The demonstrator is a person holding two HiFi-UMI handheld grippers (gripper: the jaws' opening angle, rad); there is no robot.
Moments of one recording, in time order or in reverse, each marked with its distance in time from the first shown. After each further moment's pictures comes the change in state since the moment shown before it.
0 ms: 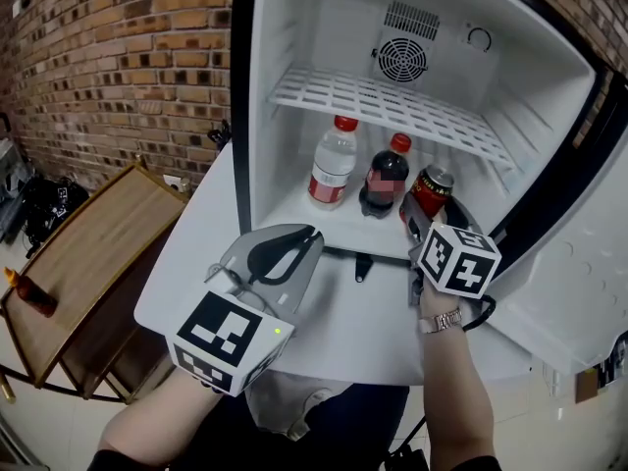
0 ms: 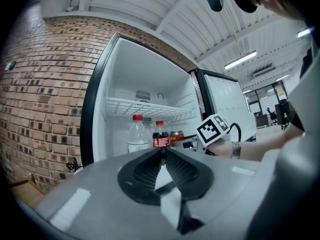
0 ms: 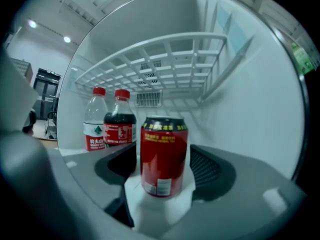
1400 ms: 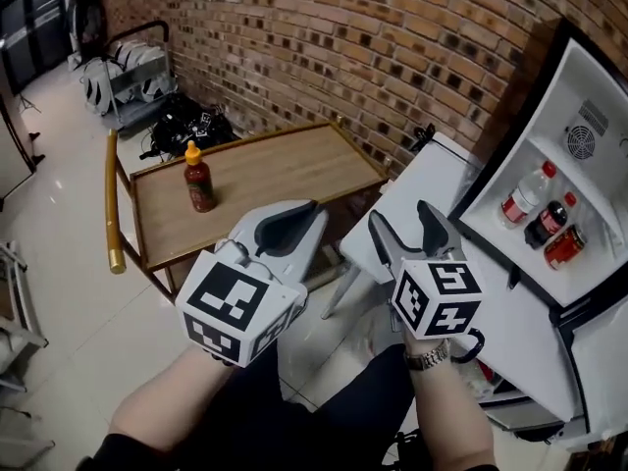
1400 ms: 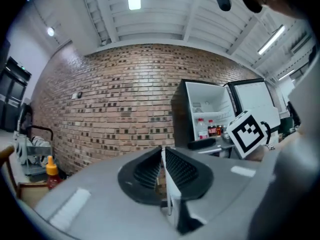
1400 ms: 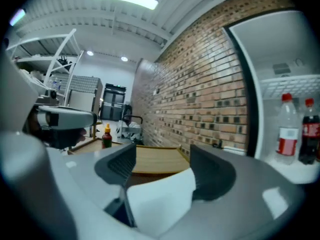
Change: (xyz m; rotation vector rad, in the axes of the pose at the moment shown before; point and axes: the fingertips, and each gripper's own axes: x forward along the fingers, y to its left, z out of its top) left arm -0.322 0.115 -0.030 -0.012 0.024 0.537; right arm -0.121 0.446 -0.012 -0.161 -0.065 0.707
